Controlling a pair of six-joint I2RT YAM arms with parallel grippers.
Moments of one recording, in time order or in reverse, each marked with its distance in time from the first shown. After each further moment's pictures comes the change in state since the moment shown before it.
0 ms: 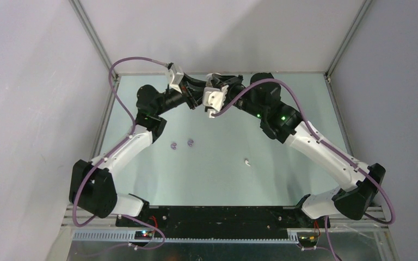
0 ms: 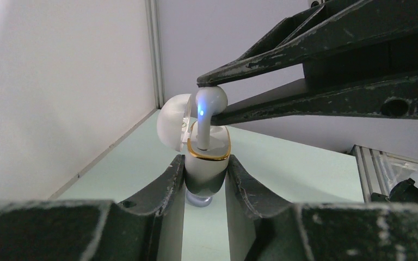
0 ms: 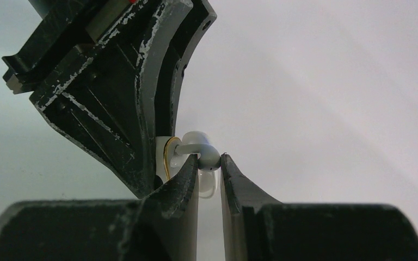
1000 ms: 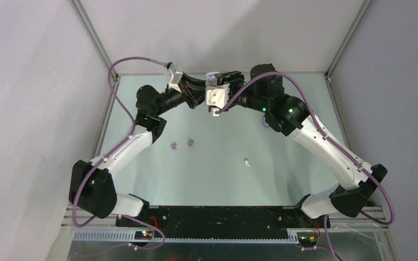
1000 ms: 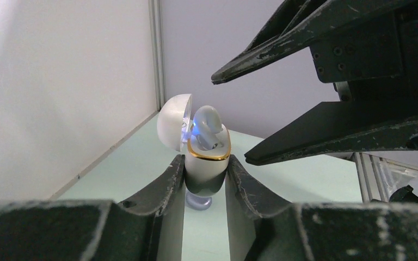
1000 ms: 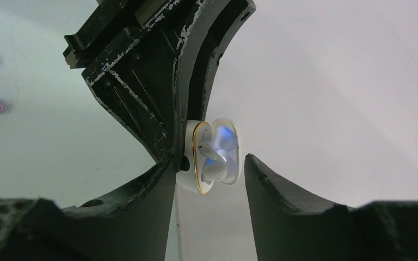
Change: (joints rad) left arm -0.002 -0.004 0.000 0.003 -0.020 -0.018; right arm -0.026 0.024 0.135 -0.266 -0.074 -0.021
